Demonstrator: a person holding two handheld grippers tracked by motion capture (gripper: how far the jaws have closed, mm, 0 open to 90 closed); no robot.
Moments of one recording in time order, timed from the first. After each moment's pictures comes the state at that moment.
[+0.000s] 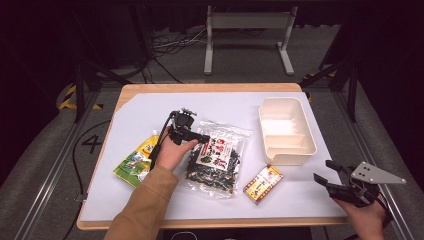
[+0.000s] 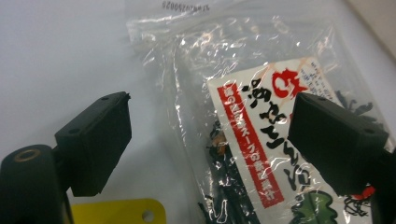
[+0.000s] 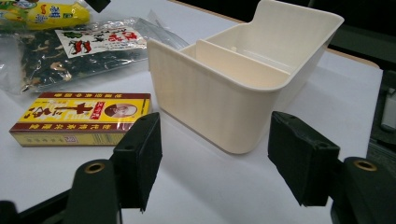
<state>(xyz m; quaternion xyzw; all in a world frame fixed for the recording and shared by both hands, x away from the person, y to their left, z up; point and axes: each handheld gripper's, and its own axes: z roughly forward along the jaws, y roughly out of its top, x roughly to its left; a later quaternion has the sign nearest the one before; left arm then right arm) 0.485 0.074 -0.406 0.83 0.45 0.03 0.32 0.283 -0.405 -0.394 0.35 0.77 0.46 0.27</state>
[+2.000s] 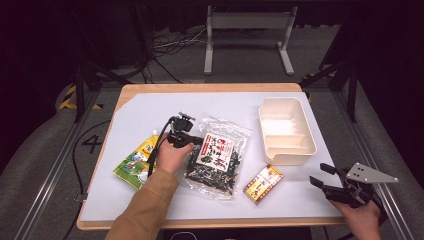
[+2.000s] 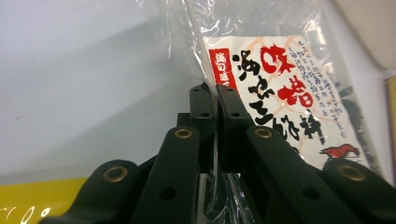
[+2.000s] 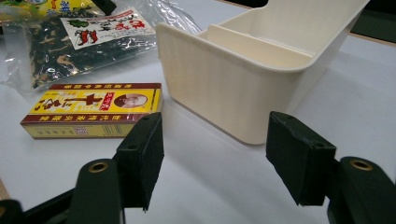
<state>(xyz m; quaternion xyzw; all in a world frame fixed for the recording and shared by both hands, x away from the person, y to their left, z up) 0.473 0.081 -0.408 0.82 0.45 -0.02 0.35 0.286 -0.402 -0.405 0.36 0.78 0.46 0.24</state>
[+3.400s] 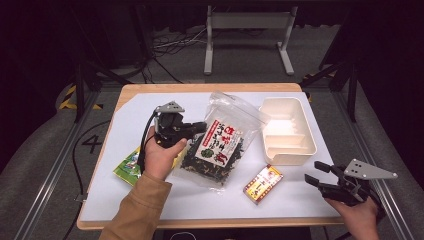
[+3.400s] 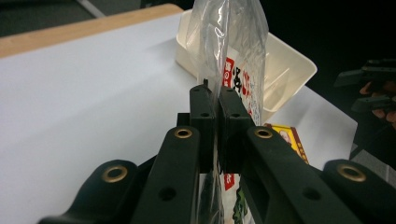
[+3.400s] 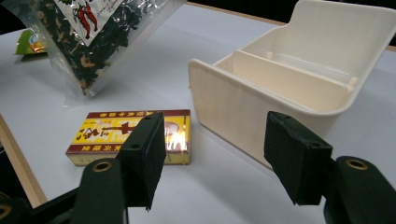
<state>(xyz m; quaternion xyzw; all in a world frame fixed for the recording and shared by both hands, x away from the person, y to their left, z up) 0.407 0.098 -0.311 0.78 0.34 0.05 0.52 0.286 -0.381 -0.384 0.35 0.77 0.49 0.21</state>
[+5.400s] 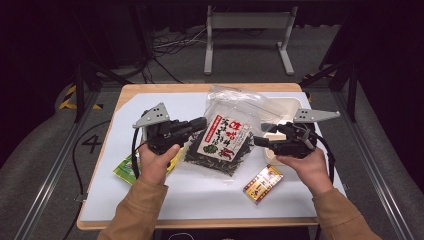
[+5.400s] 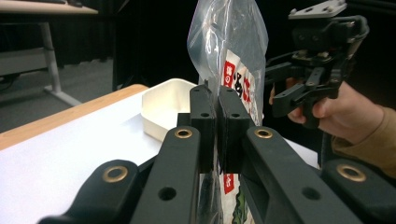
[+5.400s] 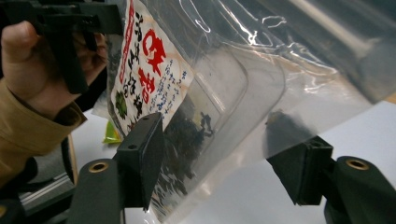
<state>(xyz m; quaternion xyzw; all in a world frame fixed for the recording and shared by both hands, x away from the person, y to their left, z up) 0.380 0.111 -0.302 0.72 0.23 0.08 0.65 0.377 -0.257 -0.305 0.29 0.77 0.56 0.09</state>
